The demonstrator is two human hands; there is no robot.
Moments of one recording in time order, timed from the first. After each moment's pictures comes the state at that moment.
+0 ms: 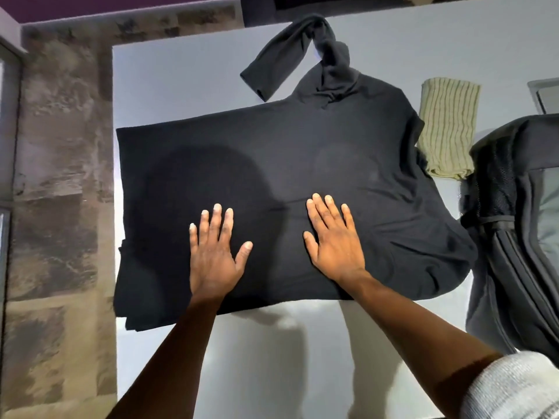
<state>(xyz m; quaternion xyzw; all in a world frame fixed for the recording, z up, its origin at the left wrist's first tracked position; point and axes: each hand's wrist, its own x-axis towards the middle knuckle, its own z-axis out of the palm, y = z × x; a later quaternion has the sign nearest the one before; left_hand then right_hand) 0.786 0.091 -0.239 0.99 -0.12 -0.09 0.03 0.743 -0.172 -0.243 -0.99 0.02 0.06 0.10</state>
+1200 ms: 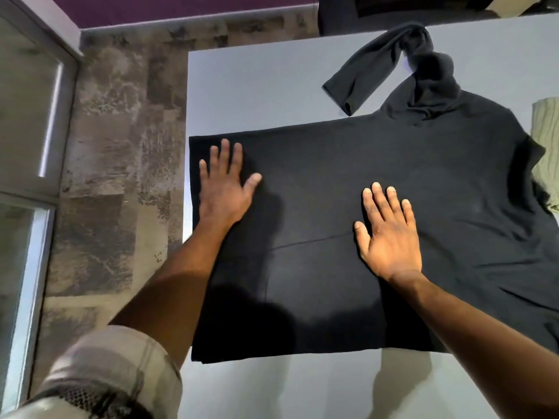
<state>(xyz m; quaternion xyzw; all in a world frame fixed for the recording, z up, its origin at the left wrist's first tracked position) 0.993 0.189 -0.251 0.99 -0.08 -0.10 0.05 0.832 -0.114 -0.255 -0.99 0.08 0.04 0.06</state>
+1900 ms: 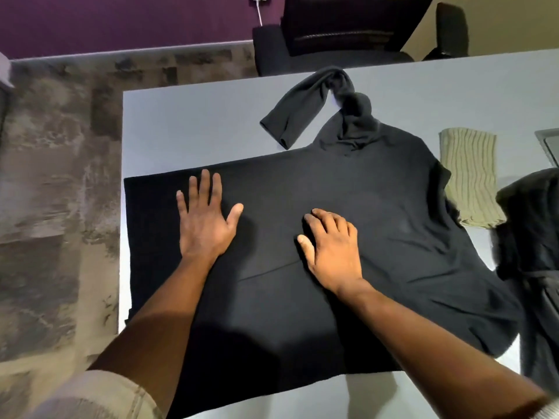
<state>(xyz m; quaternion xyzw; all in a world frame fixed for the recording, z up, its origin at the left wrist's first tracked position) 0.987 0.111 -0.253 0.99 -0.11 -0.07 0.03 0.856 -0.124 -0.241 -0.99 0.07 -0.01 0.13</state>
